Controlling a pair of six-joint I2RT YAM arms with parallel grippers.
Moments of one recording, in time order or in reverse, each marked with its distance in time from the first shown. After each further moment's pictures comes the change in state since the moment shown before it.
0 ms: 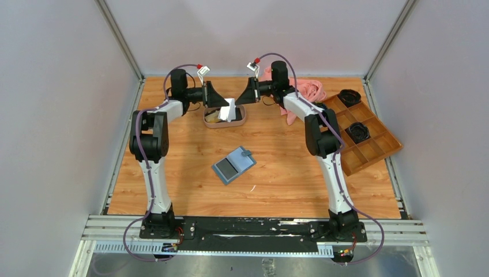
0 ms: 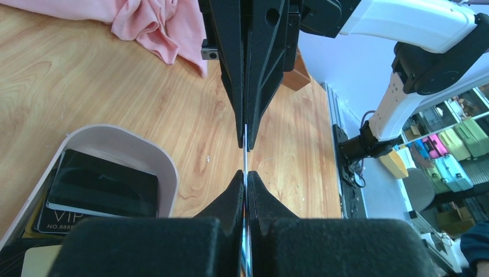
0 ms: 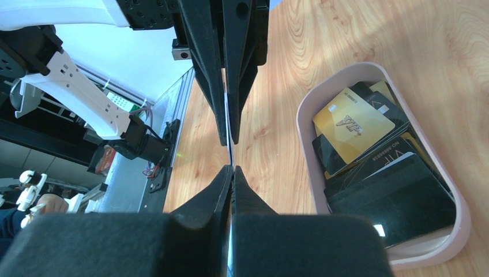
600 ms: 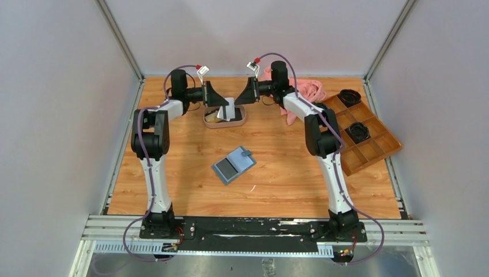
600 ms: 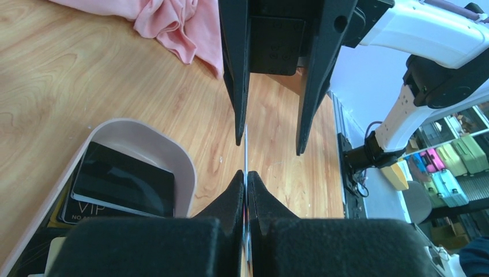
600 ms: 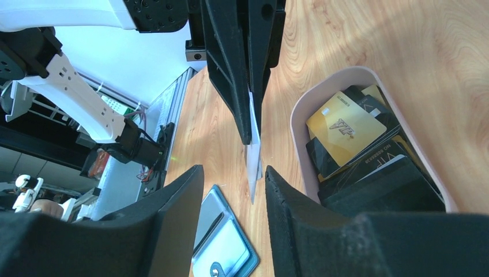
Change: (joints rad) left arm 0.014 0.047 0.035 0.000 -0.029 -0.029; right arm 0.001 0.000 0.000 0.002 0.021 -0.010
